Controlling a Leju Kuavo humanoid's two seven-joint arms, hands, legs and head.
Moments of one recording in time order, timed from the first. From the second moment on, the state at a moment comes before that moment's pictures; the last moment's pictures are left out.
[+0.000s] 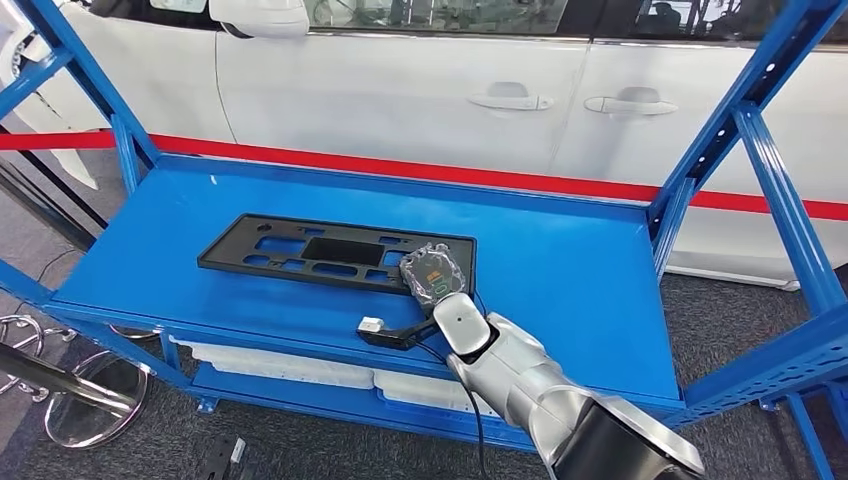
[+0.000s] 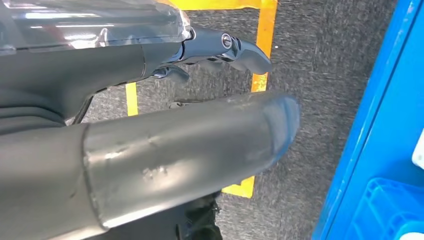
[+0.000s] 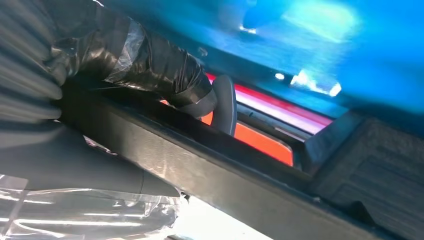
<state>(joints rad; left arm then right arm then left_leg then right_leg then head) -0.13 0.01 -0.12 -0.19 0.14 0.02 -0.24 -0.86 0.28 0.95 -0.36 1.21 -0.41 0.32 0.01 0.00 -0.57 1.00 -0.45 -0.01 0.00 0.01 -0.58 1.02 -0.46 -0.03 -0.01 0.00</state>
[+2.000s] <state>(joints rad) -0.08 0.02 -0.01 -0.19 0.15 -0.09 -0.52 -0.46 0.01 0.61 -1.62 0.04 -0.17 -0.35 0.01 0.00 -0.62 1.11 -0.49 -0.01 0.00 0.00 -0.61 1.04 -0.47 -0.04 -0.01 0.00</state>
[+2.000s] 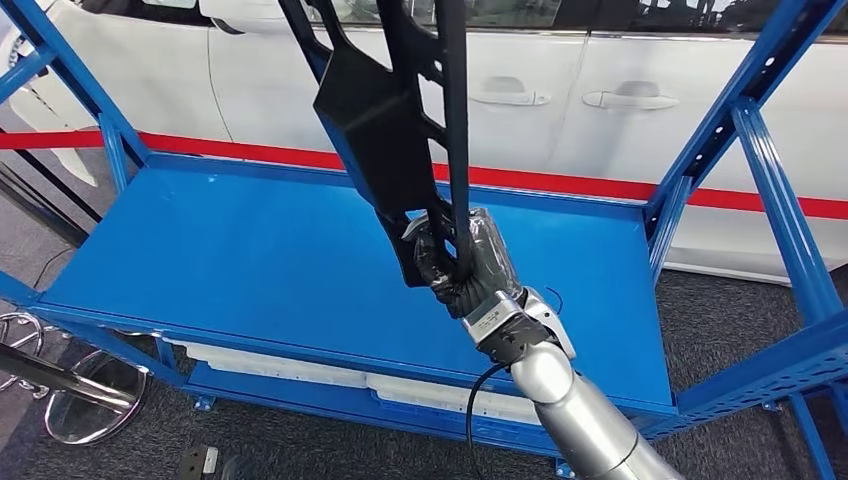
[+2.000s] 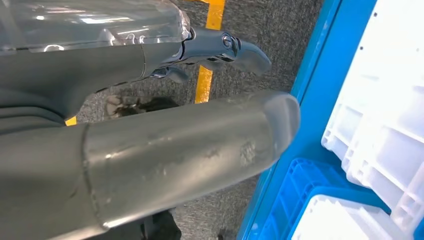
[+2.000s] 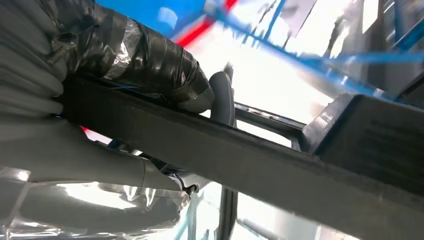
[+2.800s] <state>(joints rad) -0.02 0.03 0.05 -0.19 0.13 -0.04 -0.53 -0.11 -0.29 0.67 -2.00 0.14 0.08 -0.53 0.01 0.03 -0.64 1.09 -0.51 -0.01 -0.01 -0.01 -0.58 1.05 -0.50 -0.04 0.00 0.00</state>
